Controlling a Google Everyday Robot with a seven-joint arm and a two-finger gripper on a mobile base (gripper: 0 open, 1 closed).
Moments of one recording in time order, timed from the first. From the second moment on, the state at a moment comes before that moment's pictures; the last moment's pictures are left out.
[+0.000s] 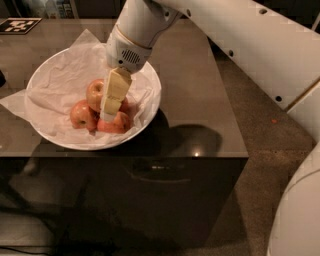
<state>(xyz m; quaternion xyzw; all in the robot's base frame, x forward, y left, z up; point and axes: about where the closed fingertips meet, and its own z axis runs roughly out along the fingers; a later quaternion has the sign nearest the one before) 0.545 0.118 0.921 -0.73 0.62 0.21 0.19</state>
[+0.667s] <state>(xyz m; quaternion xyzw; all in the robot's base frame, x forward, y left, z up) 0.549 0.115 0.907 -0.72 0.62 0.22 0.20</state>
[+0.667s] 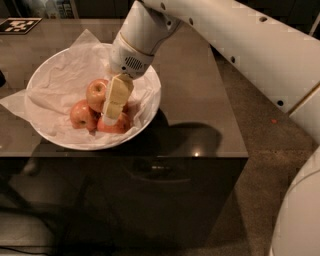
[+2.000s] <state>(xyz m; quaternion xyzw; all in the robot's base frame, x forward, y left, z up) 0.549 0.115 0.907 -0.72 0.62 0.22 0.20</state>
